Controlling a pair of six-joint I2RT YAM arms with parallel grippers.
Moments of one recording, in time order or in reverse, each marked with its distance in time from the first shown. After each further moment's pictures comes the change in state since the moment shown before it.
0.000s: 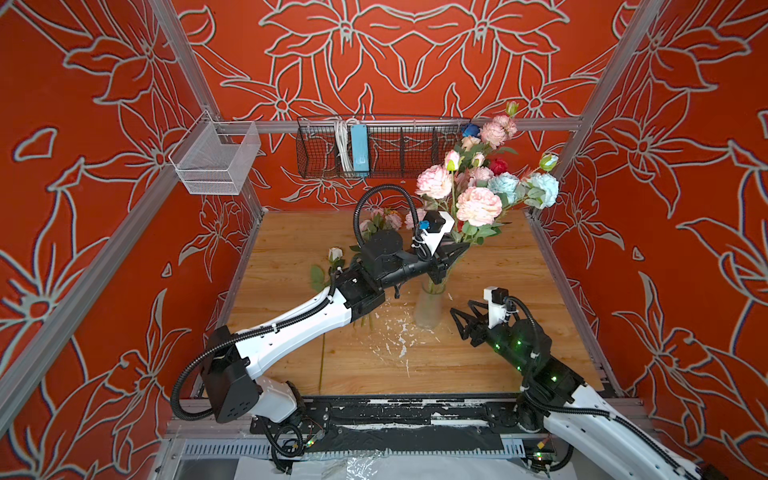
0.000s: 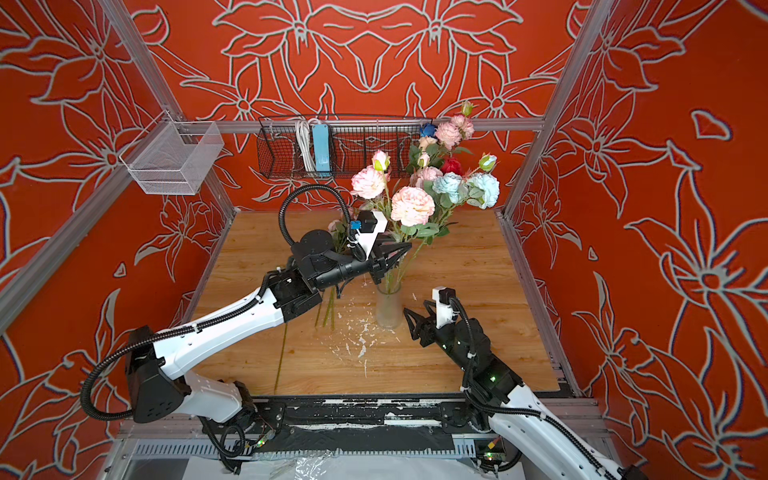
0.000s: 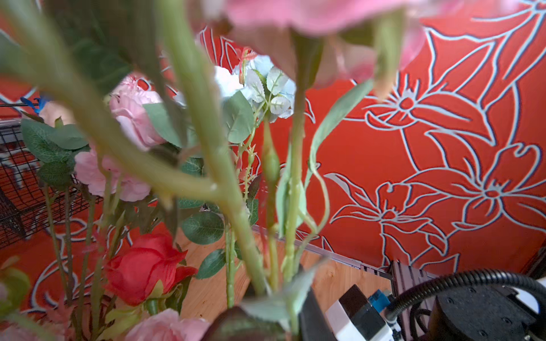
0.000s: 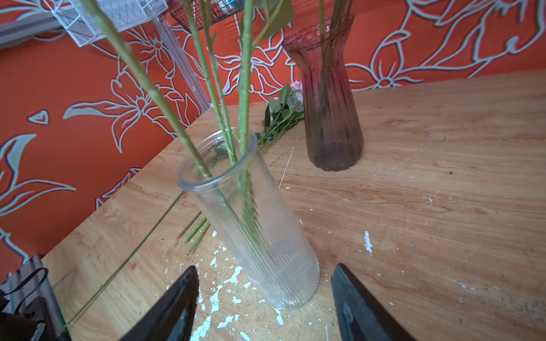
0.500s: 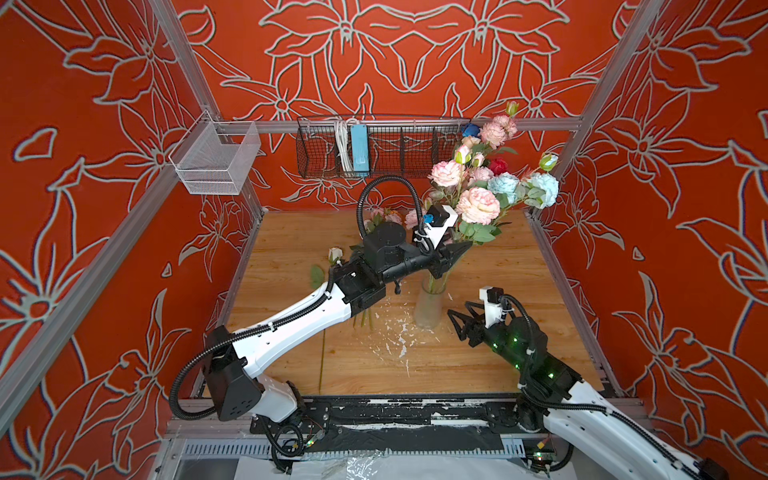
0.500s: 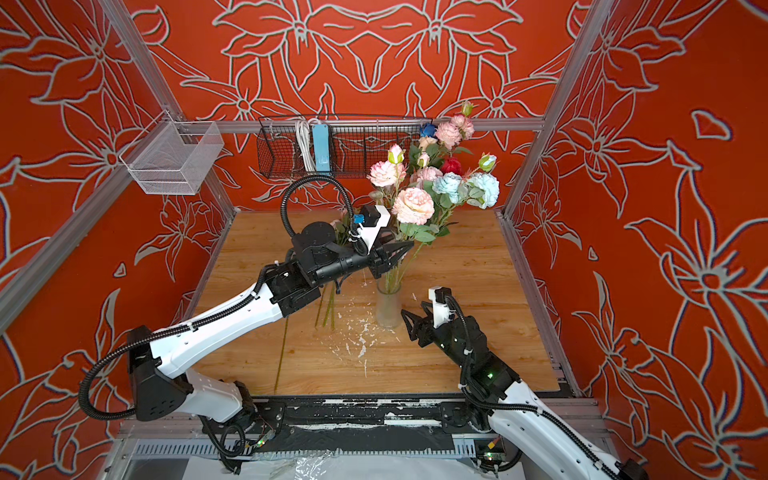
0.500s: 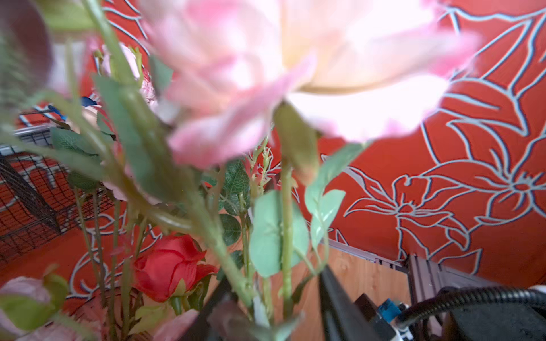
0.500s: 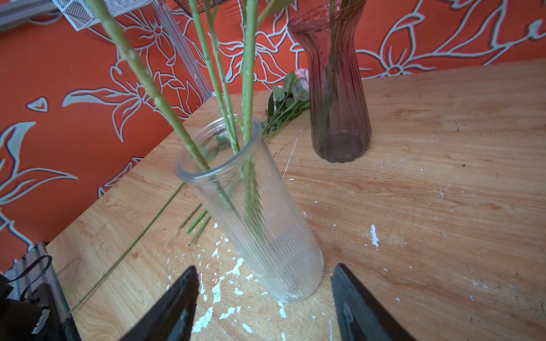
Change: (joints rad) left arm 0.003 0.018 0.113 -0.149 -0.033 0.052; right arm 0.000 0.036 0.004 0.000 -0.019 -0.002
